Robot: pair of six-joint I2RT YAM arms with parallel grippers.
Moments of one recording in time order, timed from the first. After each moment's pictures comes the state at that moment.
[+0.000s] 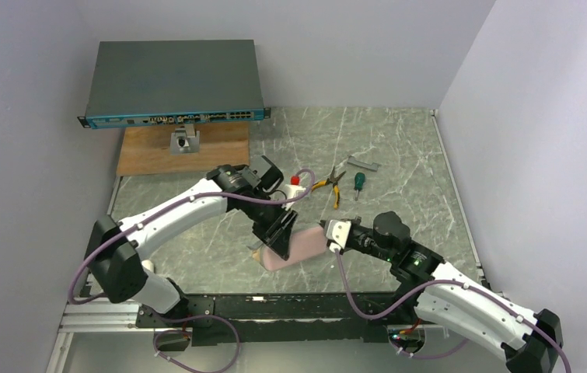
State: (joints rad) left arm -0.82 1.46 1.26 -0.97 0.68 -0.13; right arm 0.82 0.62 0.41 0.00 -0.24 -0.66
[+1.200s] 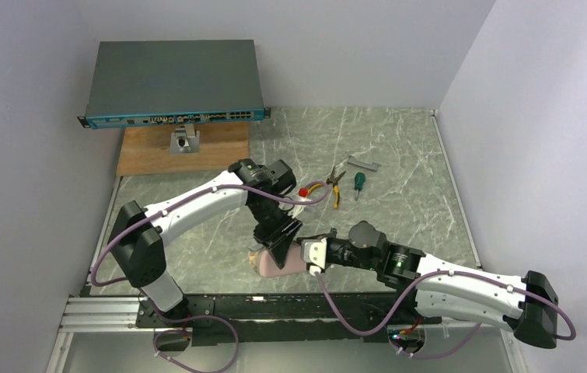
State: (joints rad) left arm -0.87 1.64 1.41 -1.22 0.66 -0.04; right arm 1.13 0.79 0.46 0.06 -0.15 -0.68
